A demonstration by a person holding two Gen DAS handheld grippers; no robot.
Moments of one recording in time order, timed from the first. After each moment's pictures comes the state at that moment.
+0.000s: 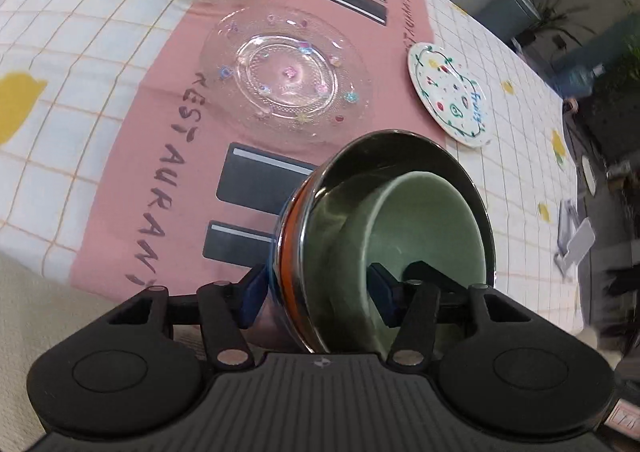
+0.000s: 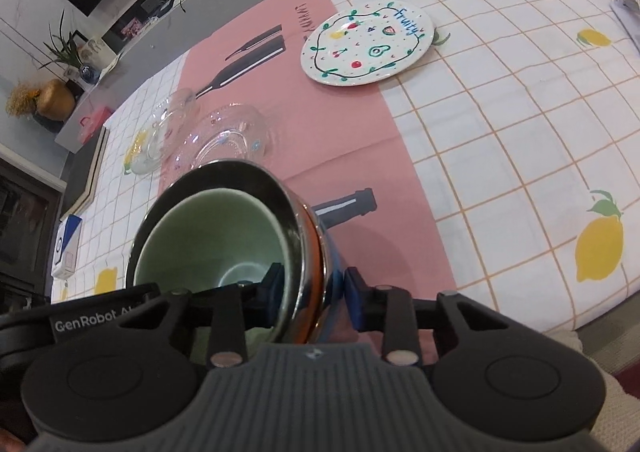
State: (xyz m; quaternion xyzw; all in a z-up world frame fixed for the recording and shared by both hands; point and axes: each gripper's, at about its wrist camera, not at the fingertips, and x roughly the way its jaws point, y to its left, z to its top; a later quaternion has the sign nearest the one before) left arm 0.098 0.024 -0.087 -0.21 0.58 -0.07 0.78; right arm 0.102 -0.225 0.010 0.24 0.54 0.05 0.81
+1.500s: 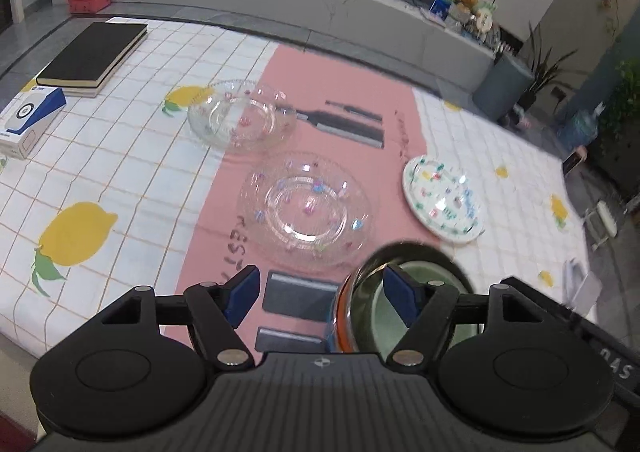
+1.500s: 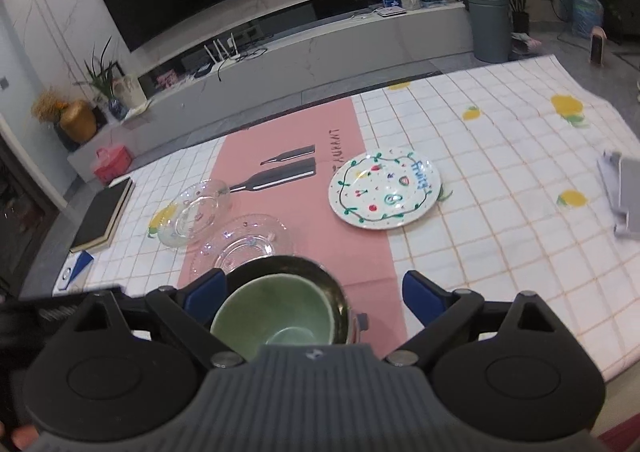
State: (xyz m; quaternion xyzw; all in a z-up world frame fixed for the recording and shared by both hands) left arm 0.091 0.039 -0.002 -0.15 0.46 -0.03 0.88; right arm 0.102 -0.234 0.100 0.15 0.42 0.05 0.89
